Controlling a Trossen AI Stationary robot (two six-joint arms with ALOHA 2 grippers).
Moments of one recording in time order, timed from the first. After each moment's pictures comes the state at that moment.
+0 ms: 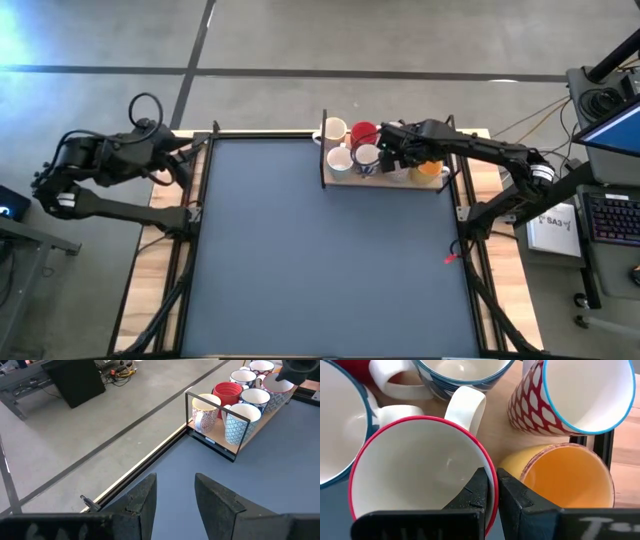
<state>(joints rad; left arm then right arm) 0.06 0.75 1.41 -1.35 -0.66 -0.35 -0.46 1.49 1.30 -1.24 0.37 0.90</state>
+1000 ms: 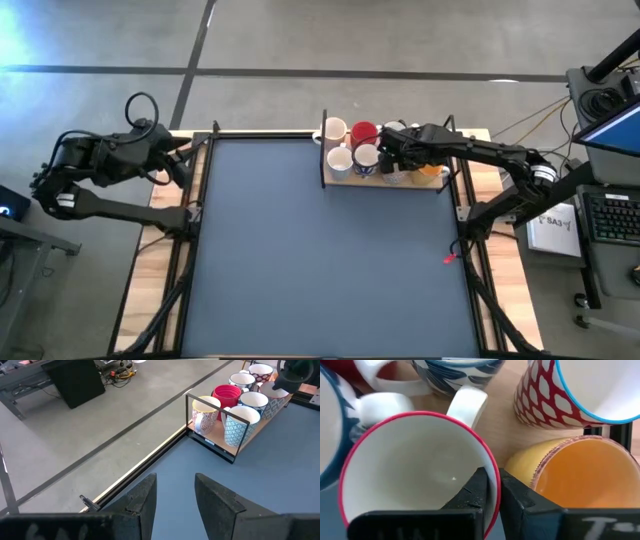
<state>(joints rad) 0.06 0.74 1.41 -1.35 -0.66 -0.36 -0.47 1.49 1.22 -1.16 0.34 0.94</state>
